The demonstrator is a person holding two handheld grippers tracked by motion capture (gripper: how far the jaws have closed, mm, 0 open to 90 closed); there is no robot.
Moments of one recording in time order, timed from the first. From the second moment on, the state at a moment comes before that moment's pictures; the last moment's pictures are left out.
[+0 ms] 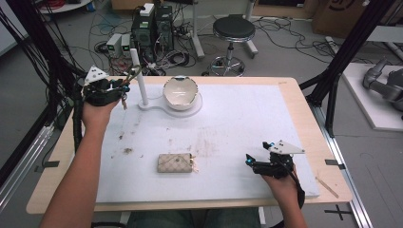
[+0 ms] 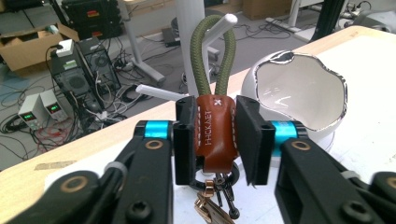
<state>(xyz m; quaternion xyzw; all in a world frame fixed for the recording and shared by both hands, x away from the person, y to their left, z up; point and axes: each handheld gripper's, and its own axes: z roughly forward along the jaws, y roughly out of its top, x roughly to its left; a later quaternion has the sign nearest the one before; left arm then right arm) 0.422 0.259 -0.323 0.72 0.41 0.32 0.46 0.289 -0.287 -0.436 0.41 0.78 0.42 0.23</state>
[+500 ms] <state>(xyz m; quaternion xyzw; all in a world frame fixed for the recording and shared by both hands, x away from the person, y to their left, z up) 0.385 0.266 -0.337 0.71 0.42 0.28 0.49 0.290 -0.282 -0.433 0.40 0.78 0.43 0.24</state>
